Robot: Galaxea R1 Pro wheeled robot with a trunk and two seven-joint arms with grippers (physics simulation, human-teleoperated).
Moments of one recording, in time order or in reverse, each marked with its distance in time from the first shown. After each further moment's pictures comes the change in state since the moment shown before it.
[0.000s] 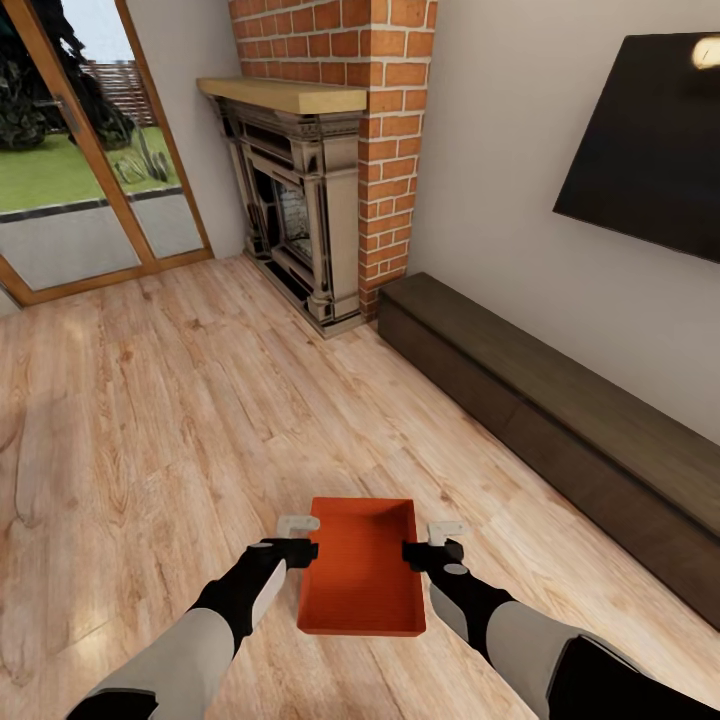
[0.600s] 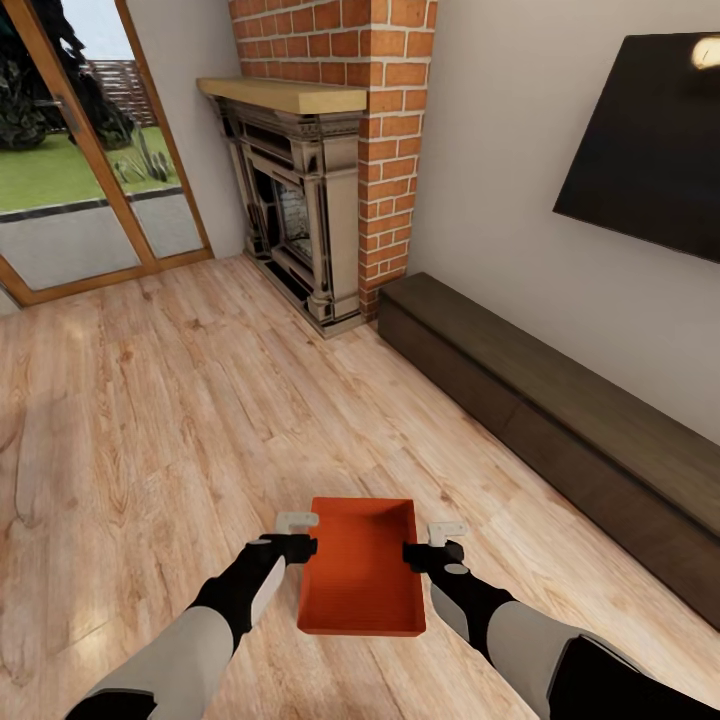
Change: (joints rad) left arm 0.000 0.003 0.001 -0.020 0.001 -0.001 0.000; right arm 0.000 -0.002 0.000 0.000 0.000 0.014 0.008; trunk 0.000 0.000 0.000
